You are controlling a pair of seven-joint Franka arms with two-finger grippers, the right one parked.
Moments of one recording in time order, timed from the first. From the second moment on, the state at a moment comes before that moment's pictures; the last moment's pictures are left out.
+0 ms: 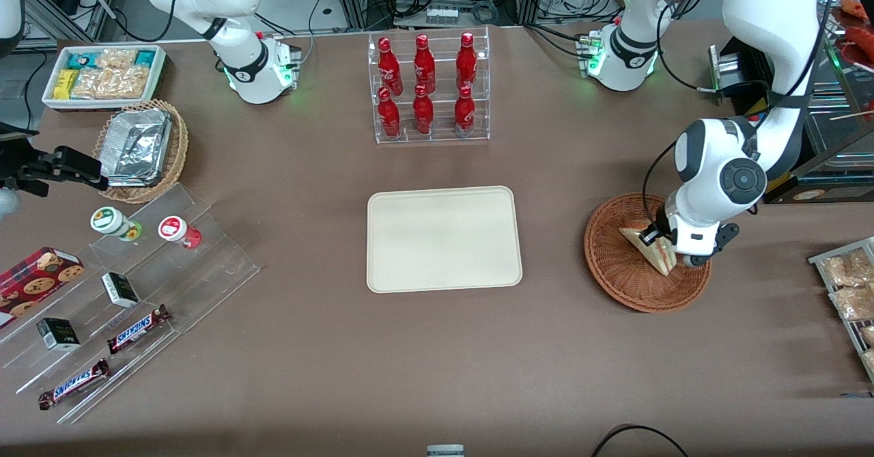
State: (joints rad) arm -0.01 0.25 -0.07 -2.19 0.04 2.31 -0.74
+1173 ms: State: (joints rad) arm -0.30 0.27 -0.11 -1.84 0.04 1.95 -0.76
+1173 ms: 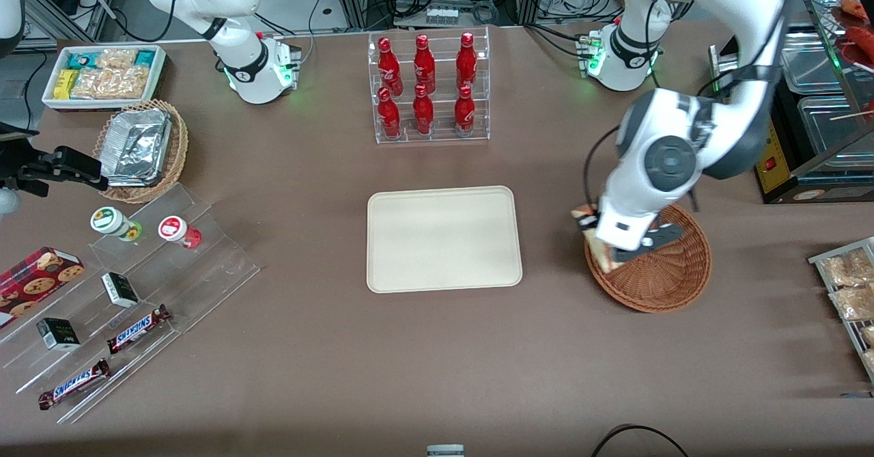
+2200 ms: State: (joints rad) arm -0.62 0.76 -0.15 -1.24 -0.01 1.86 -0.77
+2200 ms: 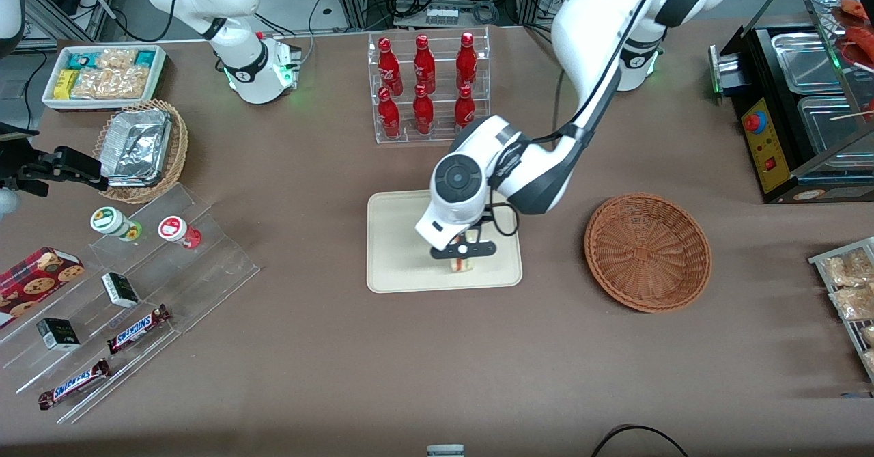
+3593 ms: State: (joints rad) arm -0.67 0.92 -0.16 -1.13 0.01 1.90 -0.84
